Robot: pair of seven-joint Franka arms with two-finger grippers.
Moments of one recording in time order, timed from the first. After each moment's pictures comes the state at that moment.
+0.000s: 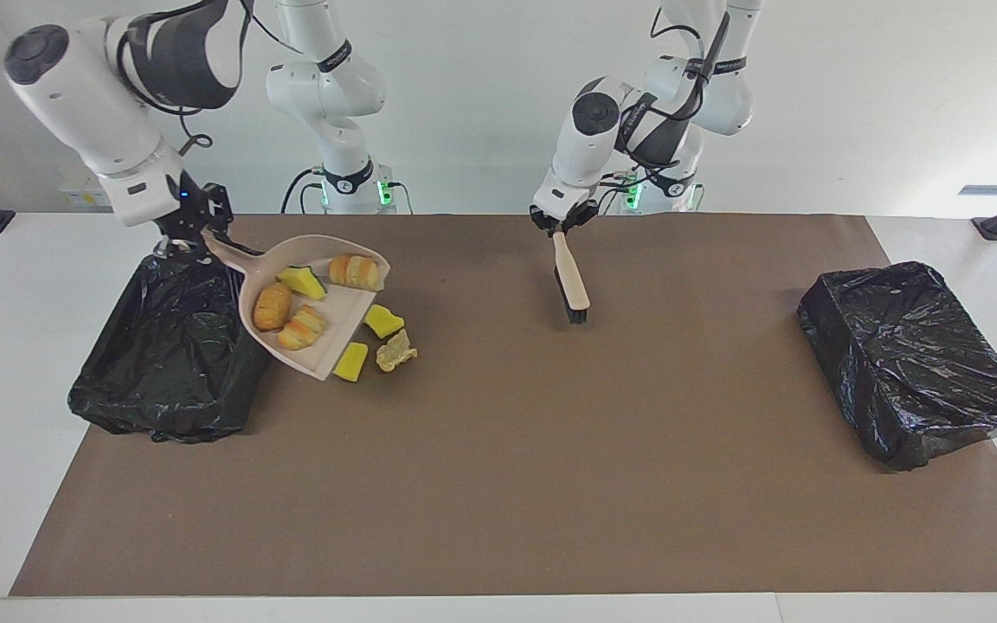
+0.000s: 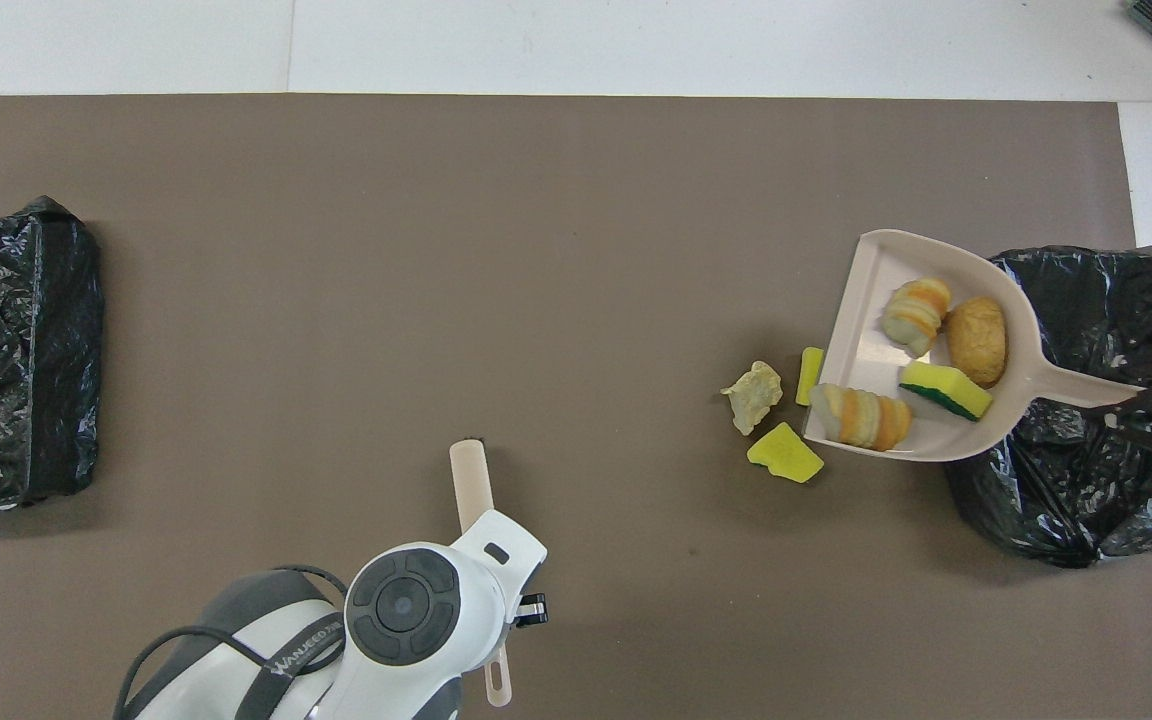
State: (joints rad) left arm -0.86 -0.17 0.03 -2.43 -0.24 2.14 -0.78; right arm -0.12 -0.06 -0.13 -1.83 0.07 1.66 -1.42
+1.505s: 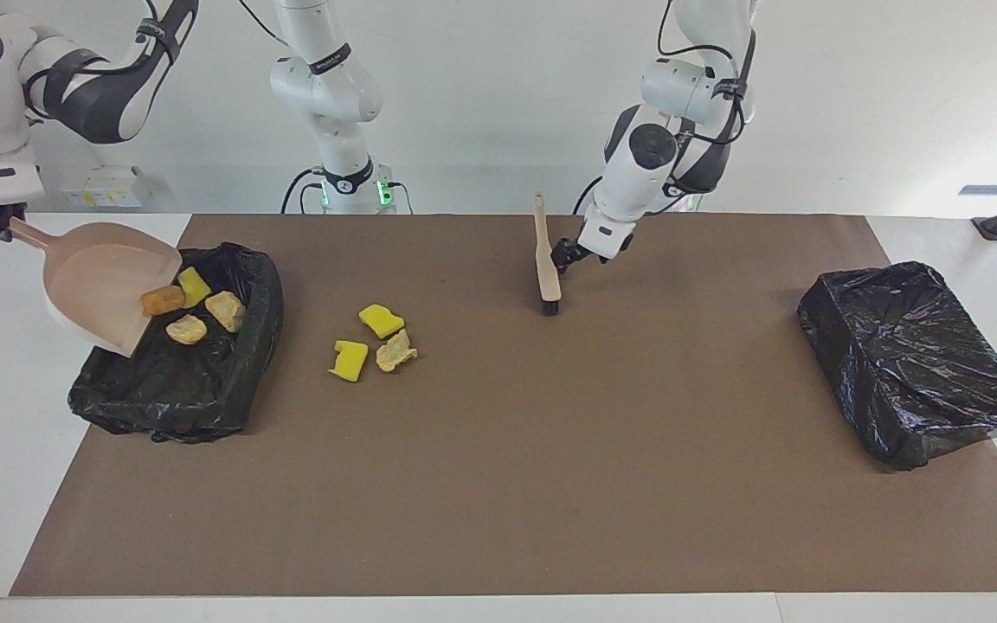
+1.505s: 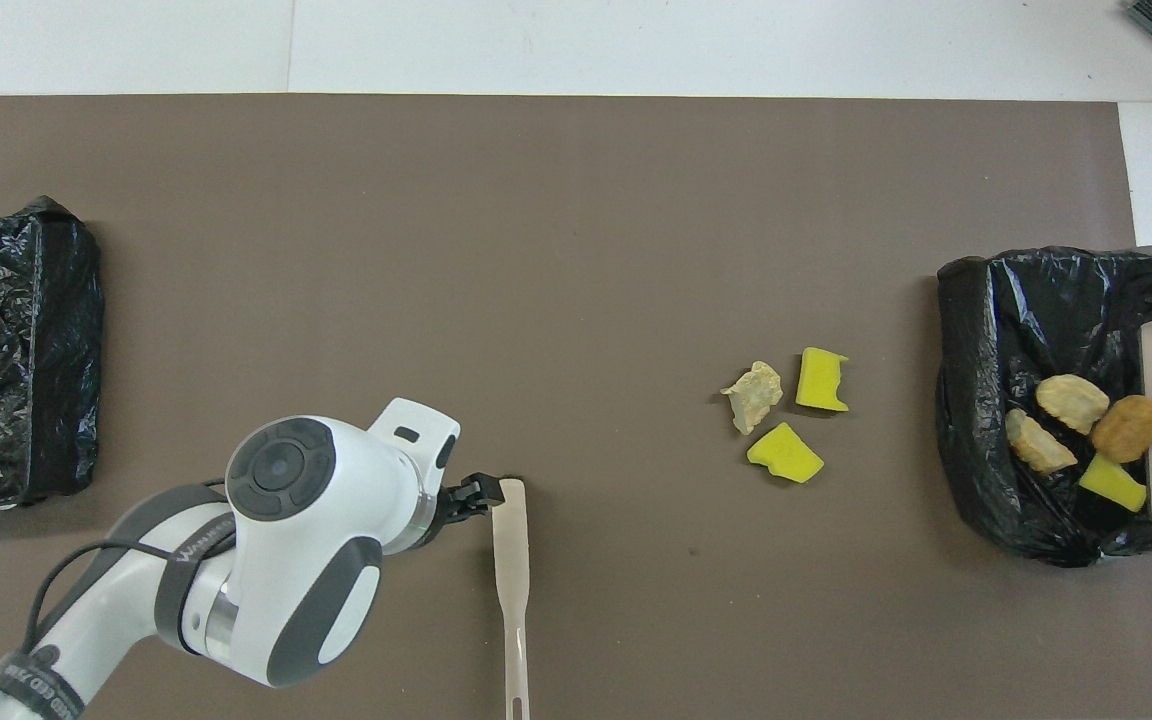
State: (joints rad) left arm -0.61 -0.06 0.06 -2.28 -0.25 2.15 -0.74; right arm -0.36 -0.03 -0.12 -1.86 -0.59 1.99 -1.77
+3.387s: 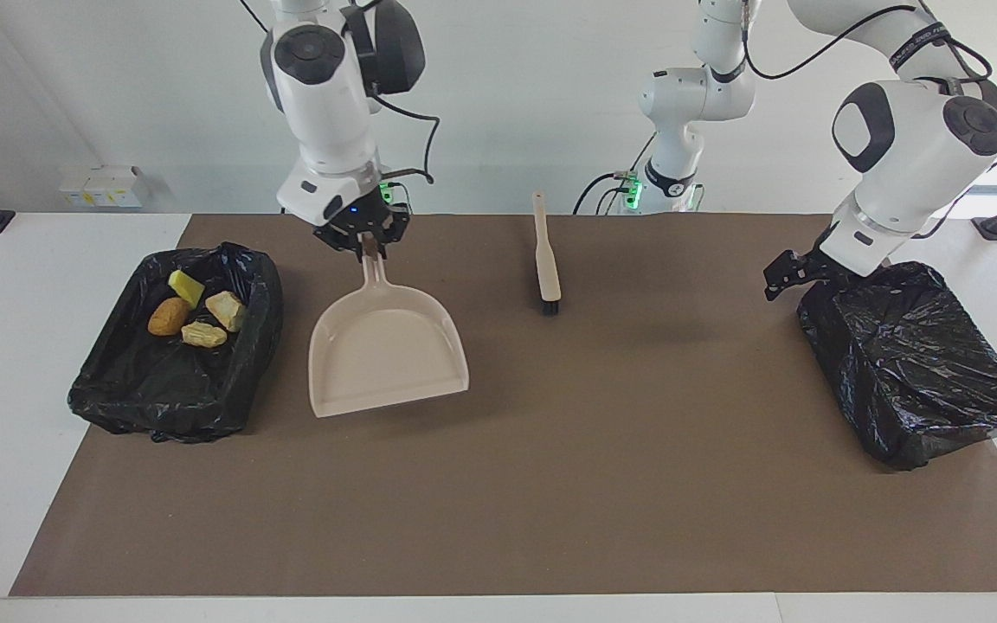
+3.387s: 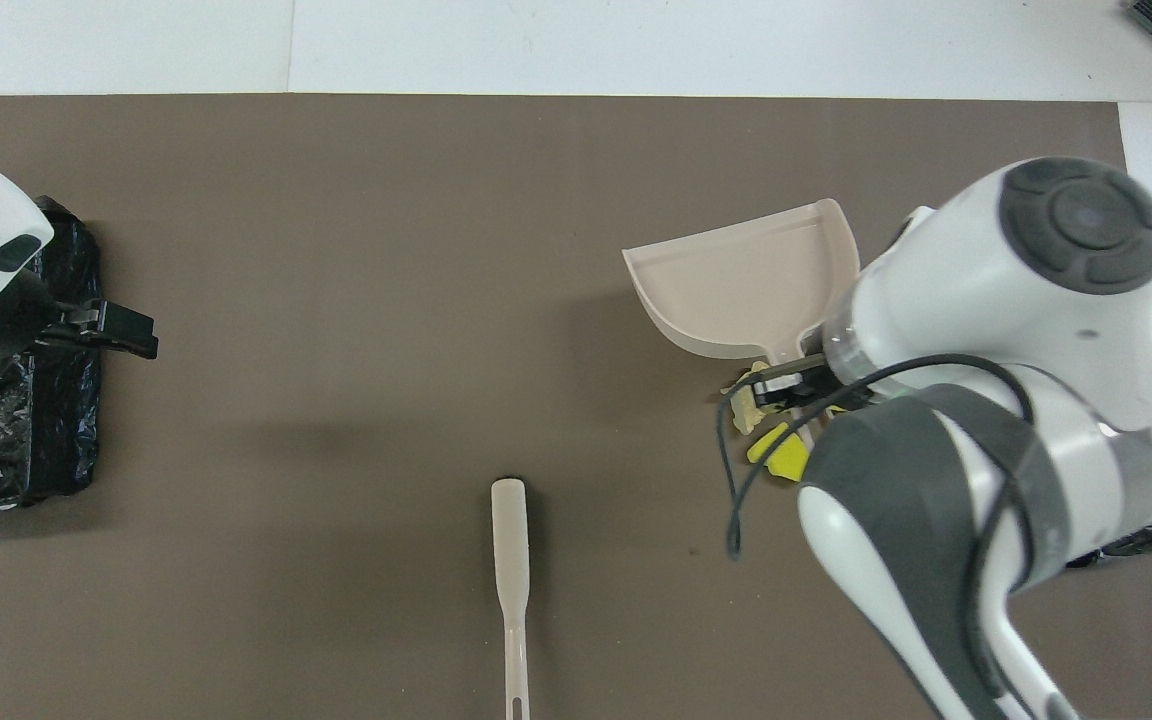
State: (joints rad) left arm -0.07 0.06 0.06 -1.78 -0.05 1.76 0.06; right arm 0.06 0.11 0.34 -1.69 0.03 1.71 0.23
